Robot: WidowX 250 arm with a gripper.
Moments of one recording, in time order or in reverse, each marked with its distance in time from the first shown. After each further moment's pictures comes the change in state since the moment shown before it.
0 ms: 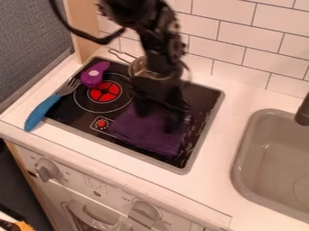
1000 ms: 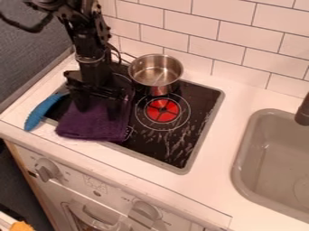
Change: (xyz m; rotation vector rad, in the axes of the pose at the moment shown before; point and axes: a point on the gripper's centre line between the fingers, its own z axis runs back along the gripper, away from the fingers) arm -0.050 0.128 0.003 0.033 0.050 0.378
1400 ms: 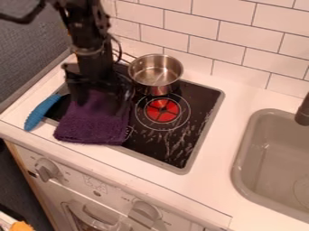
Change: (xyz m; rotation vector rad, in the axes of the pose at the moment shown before) arm -0.015 -0.007 0.022 -0.004 -0.001 -0.031
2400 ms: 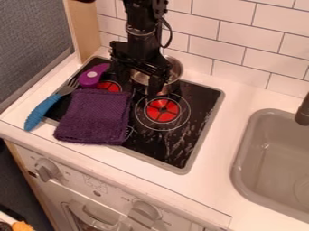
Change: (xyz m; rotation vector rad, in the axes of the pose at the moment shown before) arm 0.055 -0.058 0.017 0.051 -0.040 -0.165
